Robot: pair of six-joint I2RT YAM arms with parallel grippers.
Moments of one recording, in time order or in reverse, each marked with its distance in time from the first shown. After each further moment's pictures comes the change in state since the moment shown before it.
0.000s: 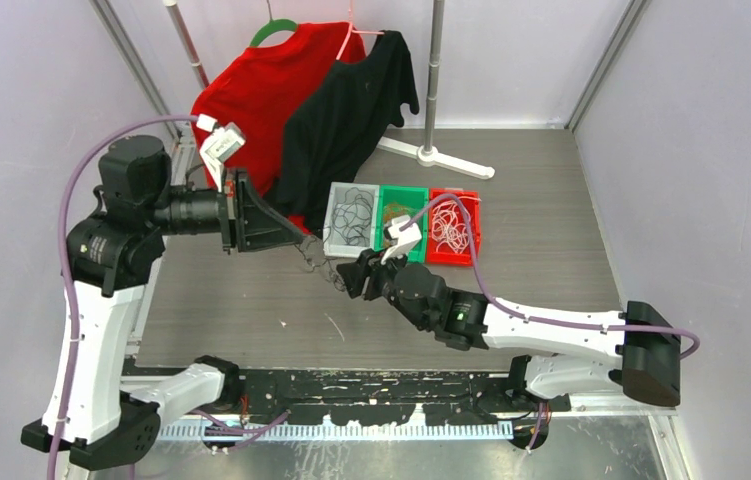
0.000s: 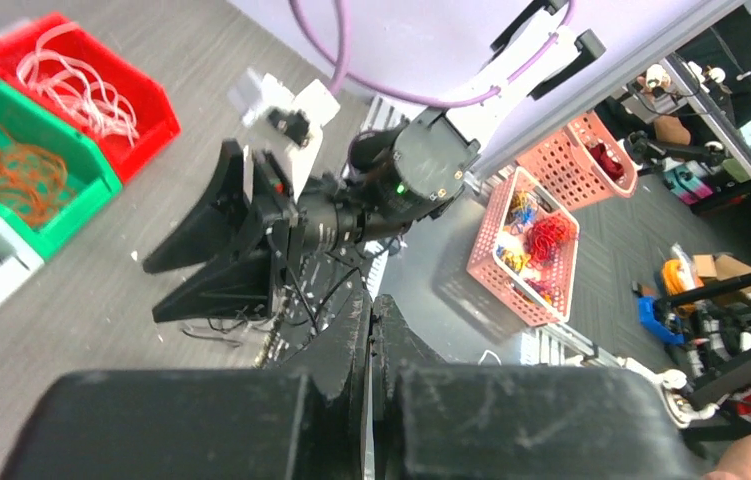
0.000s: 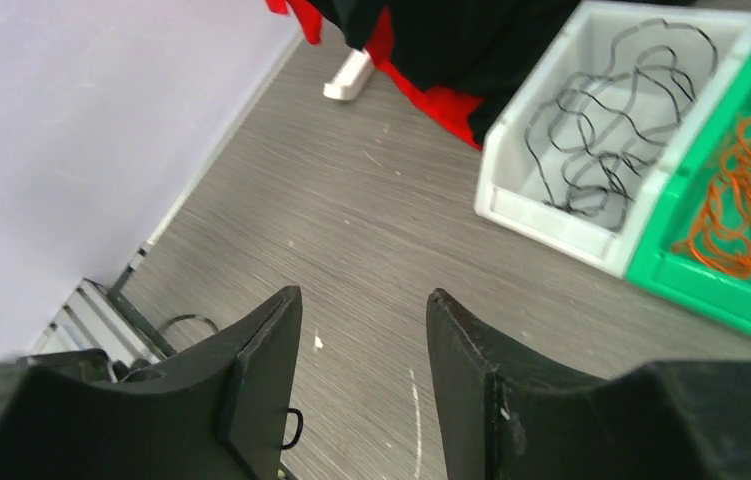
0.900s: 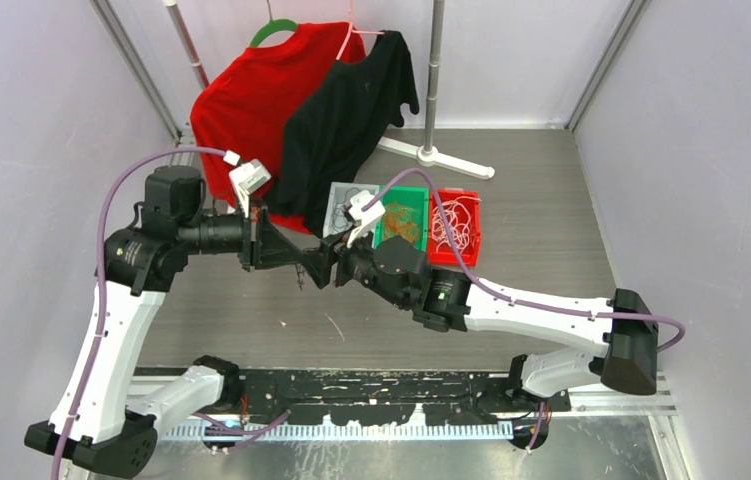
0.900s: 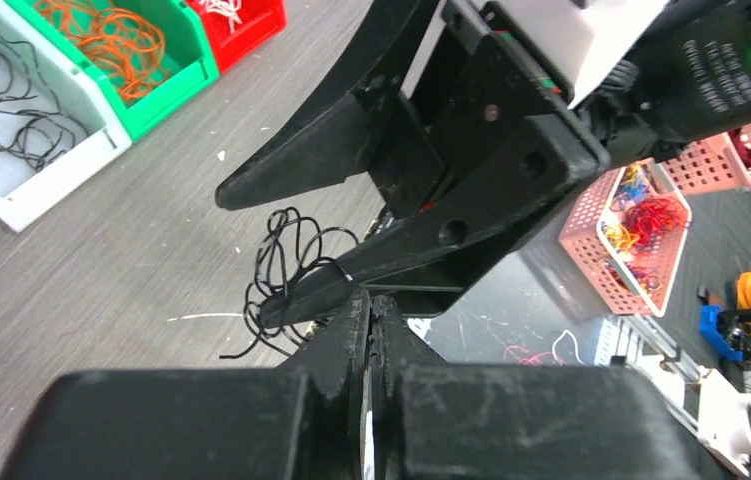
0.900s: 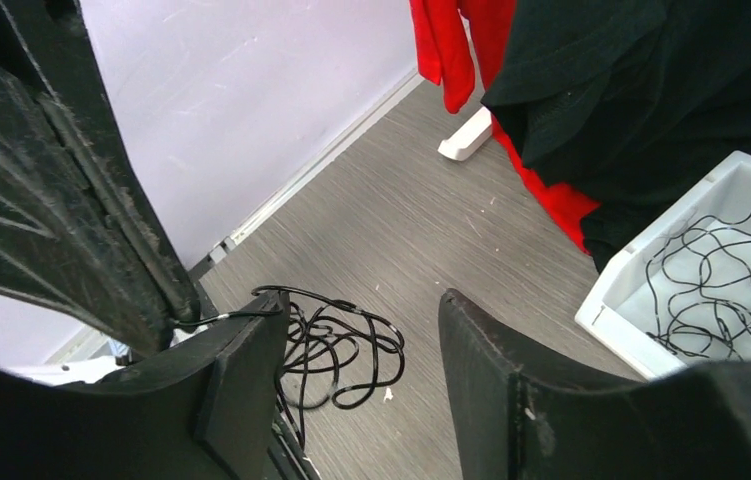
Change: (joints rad) left arm 0.002 -0.070 -0.269 -0.054 -0.194 0.206; right arm 0.000 0.123 0.272 -0.046 -0.190 -0.170
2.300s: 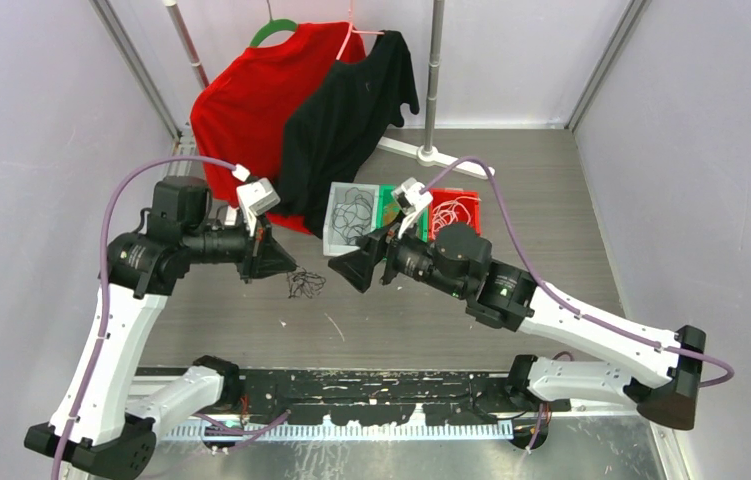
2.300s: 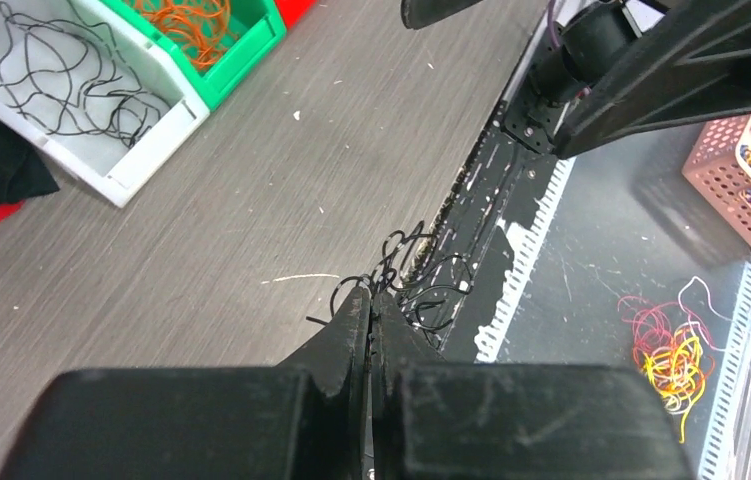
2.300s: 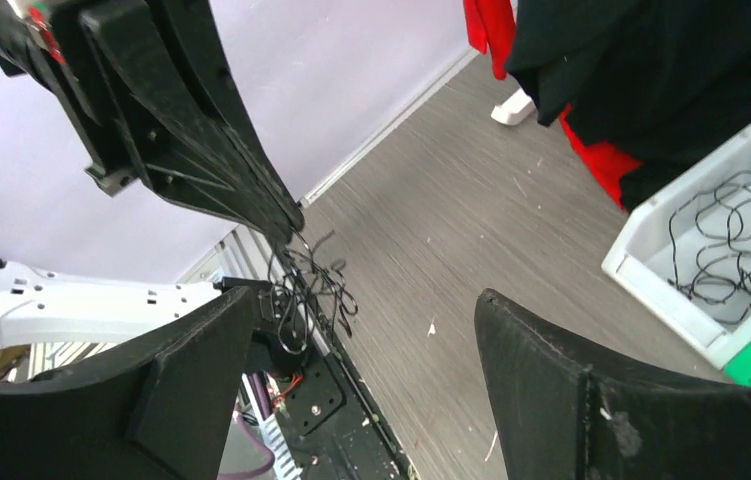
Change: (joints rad) left arm -0.002 -0.003 -0.023 -0.100 -0.068 0.298; right arm -0.132 -0.280 -0.064 -0.223 -0.284 0.129
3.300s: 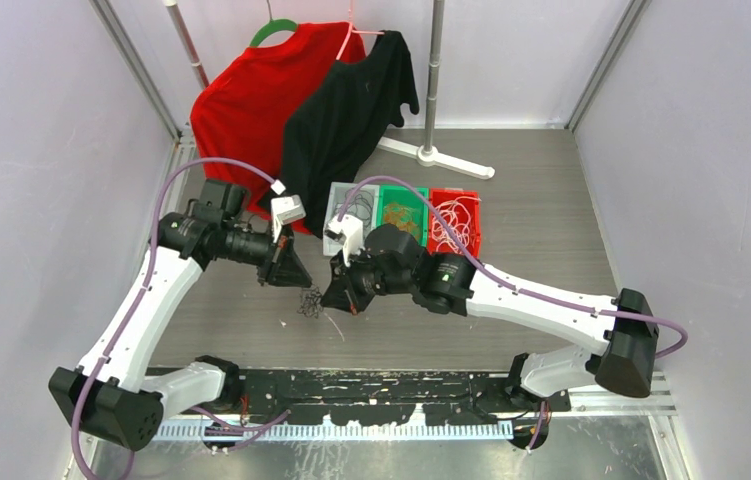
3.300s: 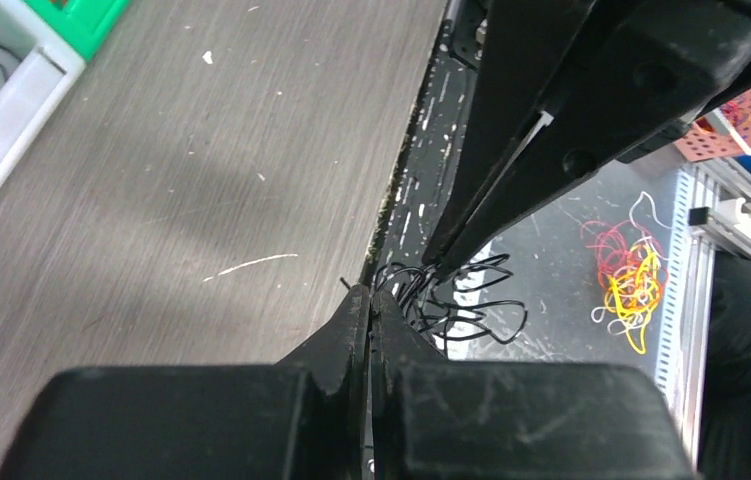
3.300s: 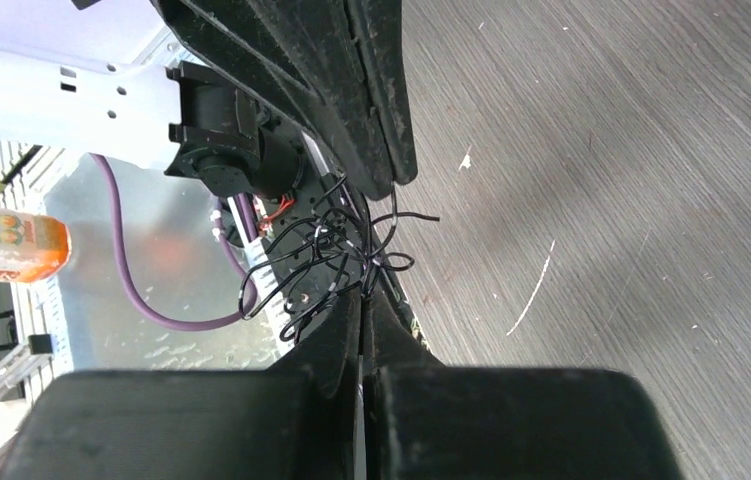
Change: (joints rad) left arm 0.001 0.145 -0.187 0.018 0.177 0.188; right arm 0.040 0.298 0.140 -0.243 -0.263 -0.093
